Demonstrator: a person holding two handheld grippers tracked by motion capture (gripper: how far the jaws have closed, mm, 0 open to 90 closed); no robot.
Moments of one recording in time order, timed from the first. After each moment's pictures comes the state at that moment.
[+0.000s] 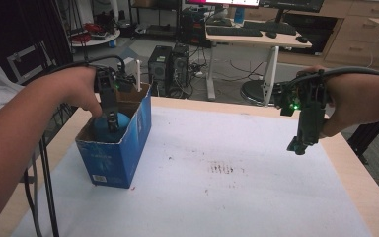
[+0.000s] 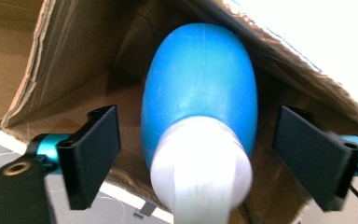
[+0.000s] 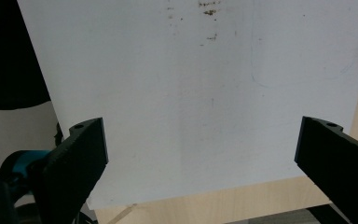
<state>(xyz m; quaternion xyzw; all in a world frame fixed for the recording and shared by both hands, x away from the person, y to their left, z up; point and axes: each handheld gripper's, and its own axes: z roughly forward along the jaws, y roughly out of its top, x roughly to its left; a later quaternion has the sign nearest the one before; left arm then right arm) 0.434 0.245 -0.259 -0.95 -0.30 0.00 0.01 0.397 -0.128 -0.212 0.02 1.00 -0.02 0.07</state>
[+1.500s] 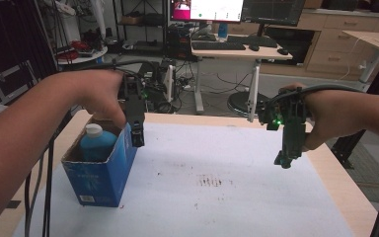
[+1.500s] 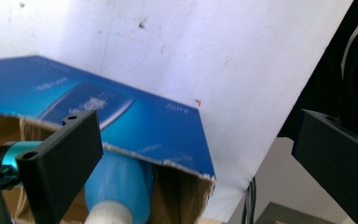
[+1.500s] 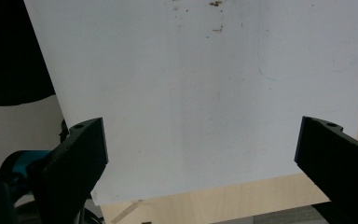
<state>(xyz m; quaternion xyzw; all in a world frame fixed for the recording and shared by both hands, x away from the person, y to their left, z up) 0.417 0.141 -0.212 -0.98 -0.18 0.01 0.00 0.392 -0.136 -0.214 0.03 1.00 -0.02 0.06</state>
